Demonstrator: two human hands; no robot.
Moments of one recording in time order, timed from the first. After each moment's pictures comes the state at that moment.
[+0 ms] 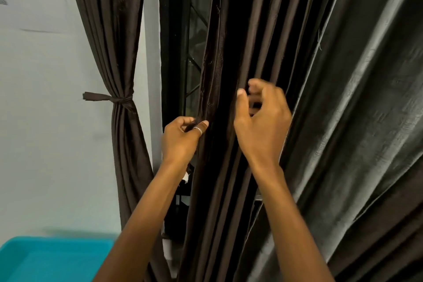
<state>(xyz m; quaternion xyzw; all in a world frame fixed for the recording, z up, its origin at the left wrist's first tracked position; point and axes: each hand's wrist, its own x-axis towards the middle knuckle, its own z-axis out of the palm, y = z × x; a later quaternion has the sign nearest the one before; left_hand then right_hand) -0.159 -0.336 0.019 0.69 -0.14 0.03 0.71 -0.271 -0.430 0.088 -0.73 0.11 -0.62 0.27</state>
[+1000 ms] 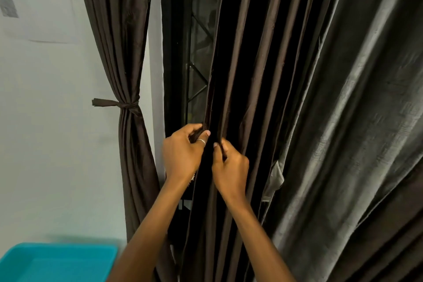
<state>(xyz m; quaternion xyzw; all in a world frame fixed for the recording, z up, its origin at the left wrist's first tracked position) -0.176 -0.328 0.014 0.76 -0.22 0.22 0.58 -0.233 -0.424 -0.029 -0.80 0.14 -0.47 0.34</state>
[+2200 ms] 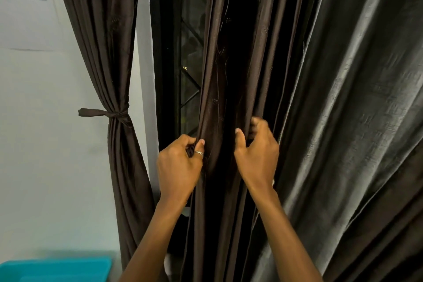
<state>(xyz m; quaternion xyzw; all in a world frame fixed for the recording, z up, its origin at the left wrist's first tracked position) -0.189 -0.326 0.009 0.75 -0.25 0.29 0.53 -0.266 -0.454 0.037 -0.76 0.21 -0.56 0.25</state>
